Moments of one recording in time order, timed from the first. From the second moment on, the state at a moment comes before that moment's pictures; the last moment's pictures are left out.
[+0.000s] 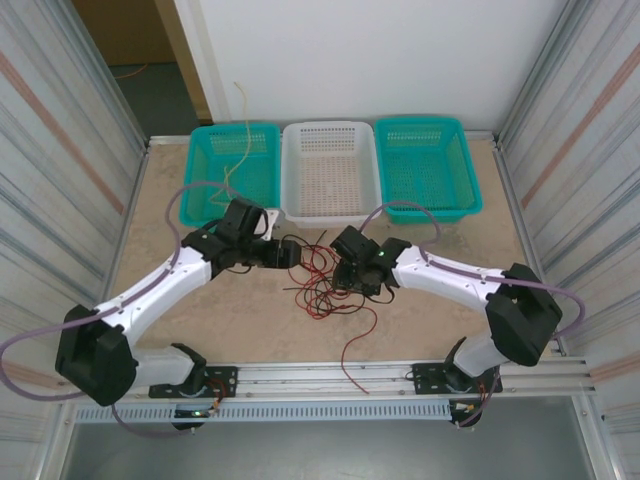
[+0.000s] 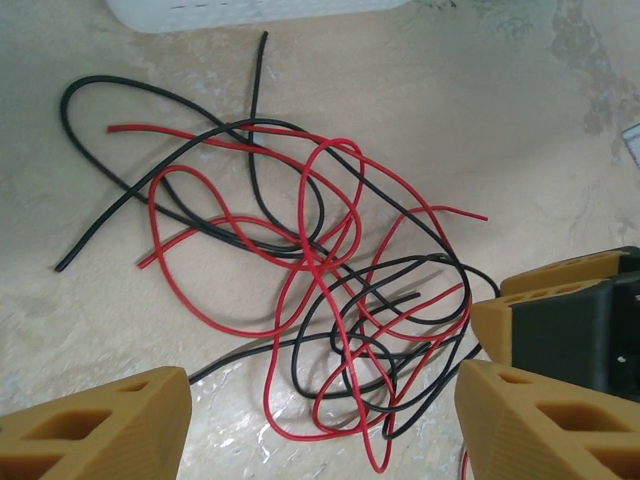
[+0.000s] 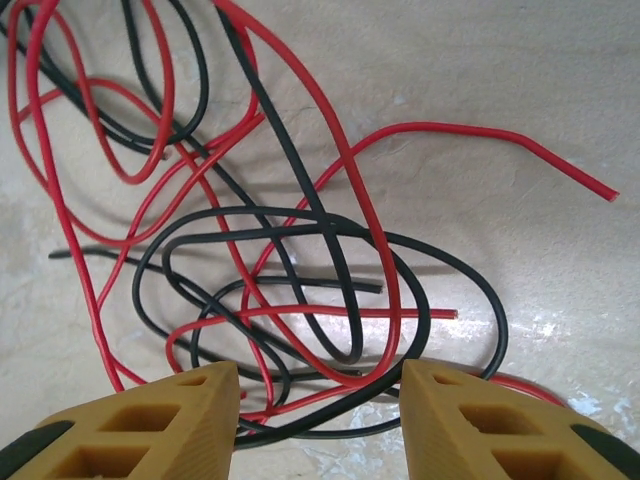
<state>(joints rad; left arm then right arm) -0.56 1.28 0.94 -0.56 0.30 -0.41 0.88 1.49 0.98 -0.67 0.04 1.04</state>
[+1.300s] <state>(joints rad) -0.90 1.48 1.06 -0.57 0.33 -0.32 0.82 1.21 1.16 -0.93 0.24 1.06</state>
